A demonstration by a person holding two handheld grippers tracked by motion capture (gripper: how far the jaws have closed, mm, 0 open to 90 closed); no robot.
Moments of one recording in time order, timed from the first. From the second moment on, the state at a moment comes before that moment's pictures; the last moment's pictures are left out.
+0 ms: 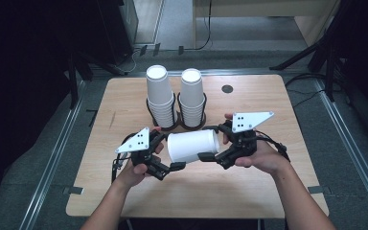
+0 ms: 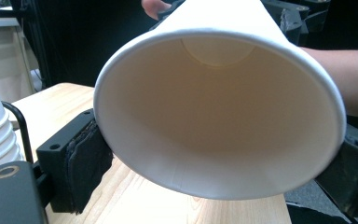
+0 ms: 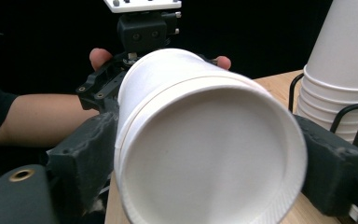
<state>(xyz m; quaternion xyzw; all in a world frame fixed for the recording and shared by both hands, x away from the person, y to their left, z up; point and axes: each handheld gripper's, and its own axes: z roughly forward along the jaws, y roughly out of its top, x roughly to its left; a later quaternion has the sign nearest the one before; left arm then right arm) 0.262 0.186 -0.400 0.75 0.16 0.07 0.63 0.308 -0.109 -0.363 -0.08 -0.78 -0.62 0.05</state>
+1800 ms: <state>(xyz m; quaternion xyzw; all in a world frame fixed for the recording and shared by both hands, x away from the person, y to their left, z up) 0.264 0.182 -0.386 0.86 0.11 0.10 0.48 0.289 -0.101 -0.347 -0.03 -0.87 -0.49 -0.03</state>
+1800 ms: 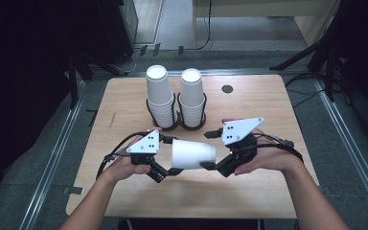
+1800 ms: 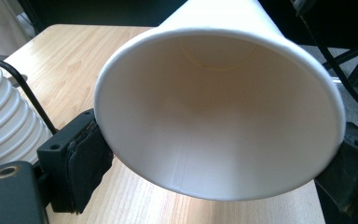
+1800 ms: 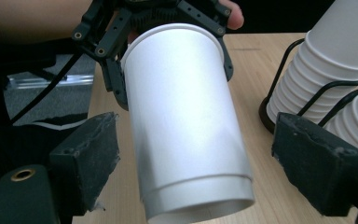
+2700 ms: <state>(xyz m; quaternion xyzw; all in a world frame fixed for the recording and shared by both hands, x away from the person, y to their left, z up) 0.261 0.174 -0.384 0.88 0.10 0.11 0.45 0.287 -0.072 -0.360 -0.01 -0.91 -0.41 -0.04</state>
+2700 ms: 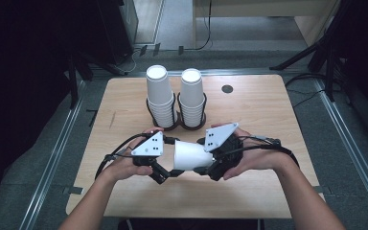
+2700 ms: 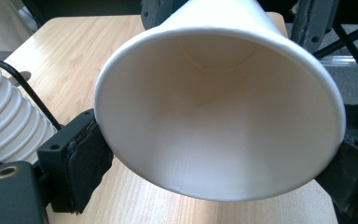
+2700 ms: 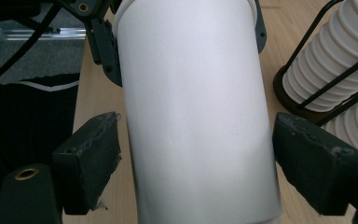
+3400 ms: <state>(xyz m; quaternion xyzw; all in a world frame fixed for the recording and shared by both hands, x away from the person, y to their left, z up) 0.265 0.175 -0.403 0.87 0.12 0.10 0.46 0.291 -0.077 -0.371 -0.02 -0.89 -0.46 -0.03</state>
